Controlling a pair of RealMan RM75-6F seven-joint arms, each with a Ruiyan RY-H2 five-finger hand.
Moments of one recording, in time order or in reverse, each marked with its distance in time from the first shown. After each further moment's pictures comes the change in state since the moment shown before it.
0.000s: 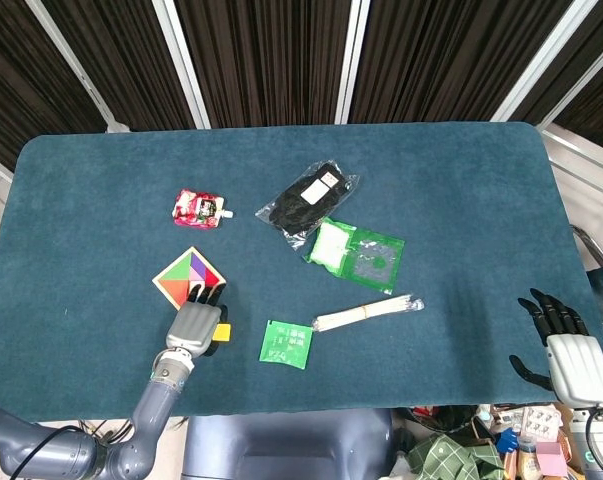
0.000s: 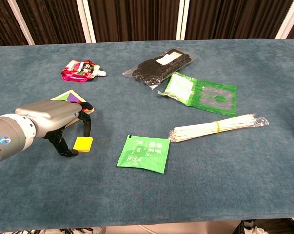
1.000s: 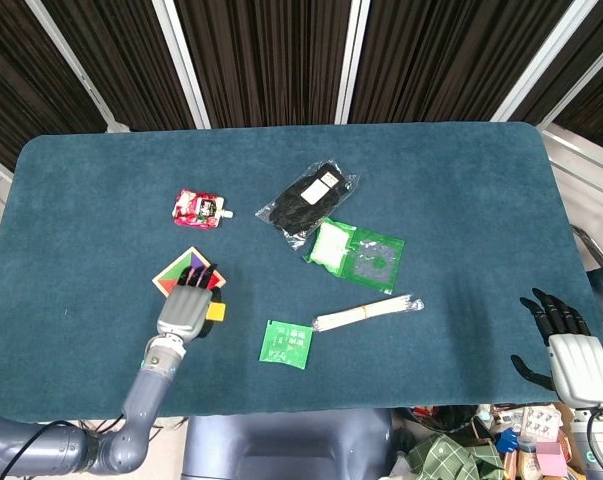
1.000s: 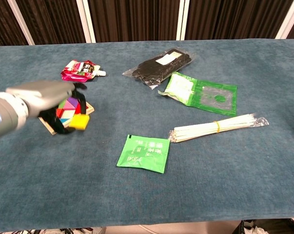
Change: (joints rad) left arm 0.022 0.065 -0.074 -0.002 0.057 -0.001 -0.059; right arm -0.001 0.002 0.002 -0.003 0.006 -0.001 -0.003
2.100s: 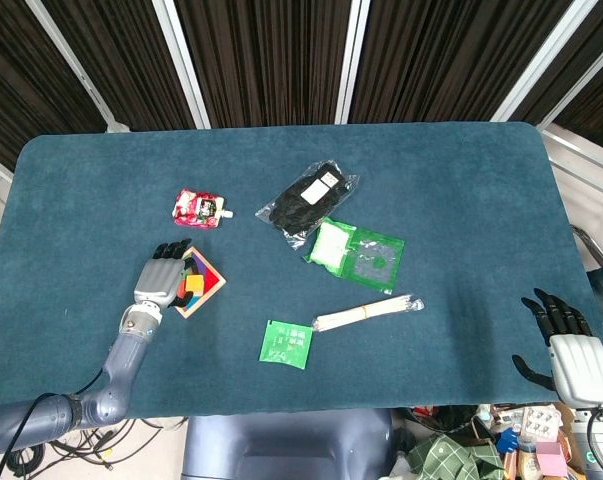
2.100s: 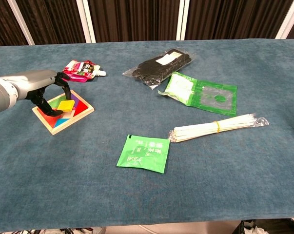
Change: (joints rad) left arm 0.005 0.034 -0.055 0.306 0.028 -0.270 -0.285; right arm -0.003 -0.002 0.002 -0.002 0.006 0.003 -0.011
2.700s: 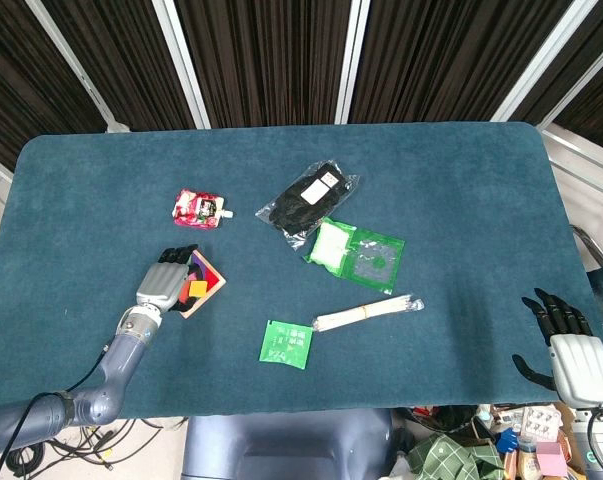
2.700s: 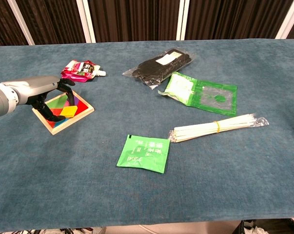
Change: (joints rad) left arm 0.010 0.016 0.025 0.042 0.106 -0.085 -0.105; right arm 0.000 0.000 0.001 0.000 0.001 0.001 0.001
